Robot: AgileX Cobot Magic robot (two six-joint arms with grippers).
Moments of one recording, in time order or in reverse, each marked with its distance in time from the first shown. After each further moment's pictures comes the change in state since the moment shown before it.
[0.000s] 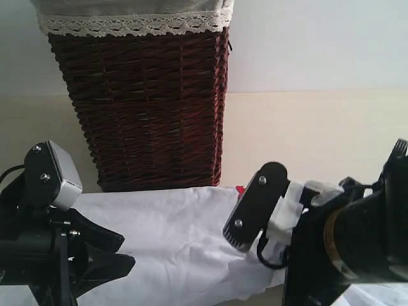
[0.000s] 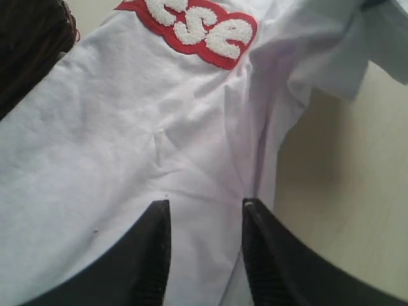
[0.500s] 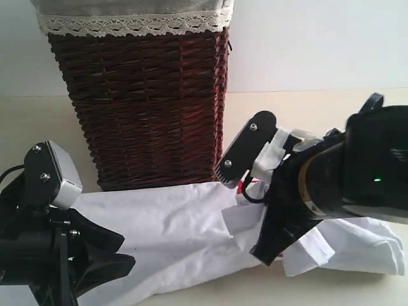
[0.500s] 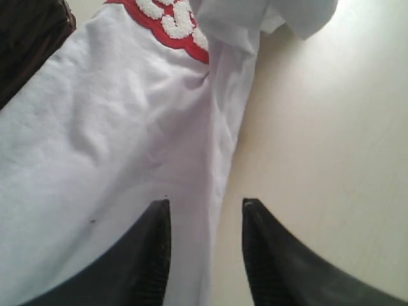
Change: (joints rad) left arm 0.000 0.000 0.000 0.000 0.000 -0.008; right arm -0.154 0.136 -0.102 -0.254 -0.114 0.128
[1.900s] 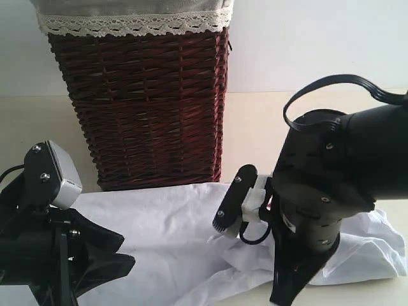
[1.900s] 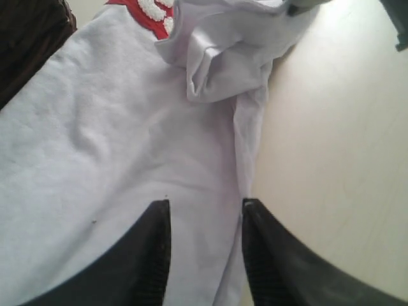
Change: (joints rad) left arm 0.000 0.000 0.000 0.000 0.000 0.000; right arm -0.002 0.174 -0.110 0.337 0.314 -0.370
